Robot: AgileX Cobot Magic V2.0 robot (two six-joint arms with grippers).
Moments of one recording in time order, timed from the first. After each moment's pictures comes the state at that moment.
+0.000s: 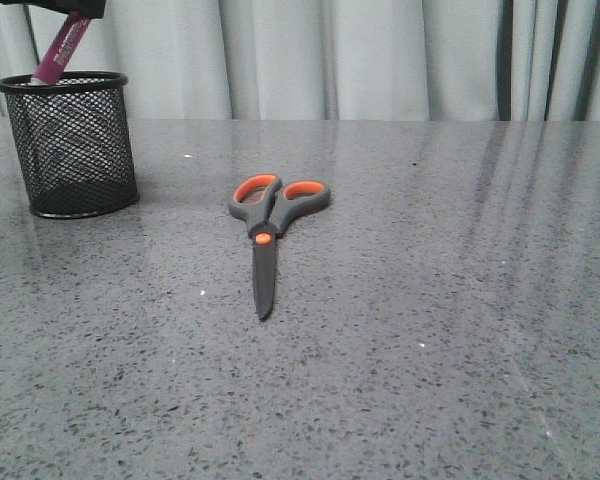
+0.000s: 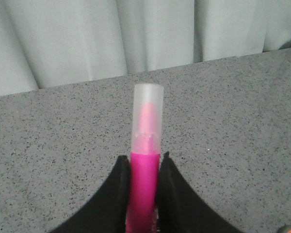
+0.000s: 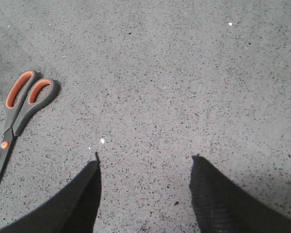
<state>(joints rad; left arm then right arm) -0.33 1.46 -1.03 -0.91 0.02 0.91 0.04 0.77 -0.74 0.35 0.70 -0.13</state>
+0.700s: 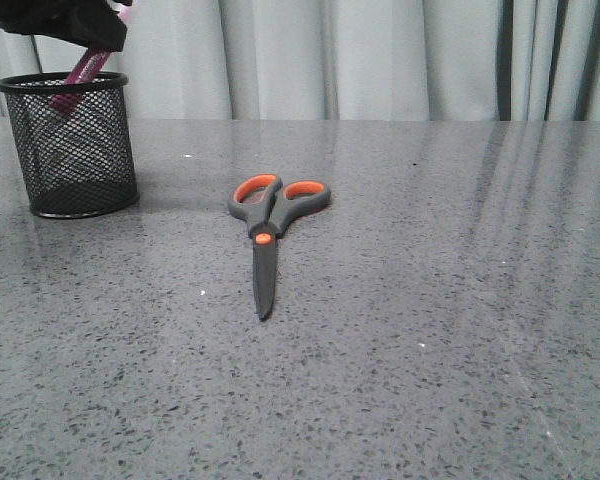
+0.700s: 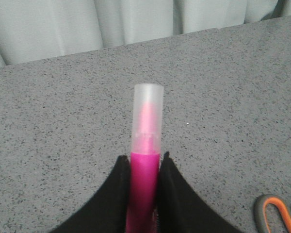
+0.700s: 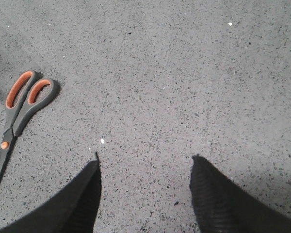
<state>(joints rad) -0.33 1.48 -1.03 -0.91 0.12 0.91 0.04 0.77 -0.74 0.35 0.70 -0.13</state>
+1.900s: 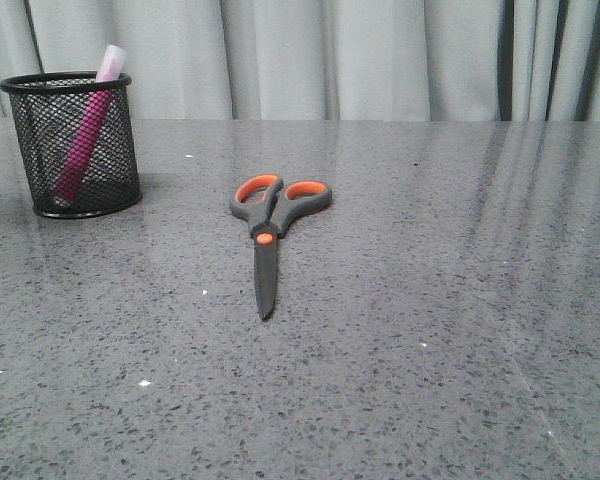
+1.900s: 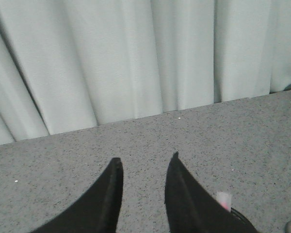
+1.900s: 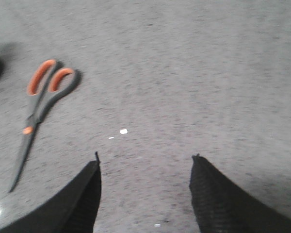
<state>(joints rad) -0.03 1.10 -1.03 -0.84 0.37 0.91 0.09 0.77 -0.74 0.44 0.72 -0.21</state>
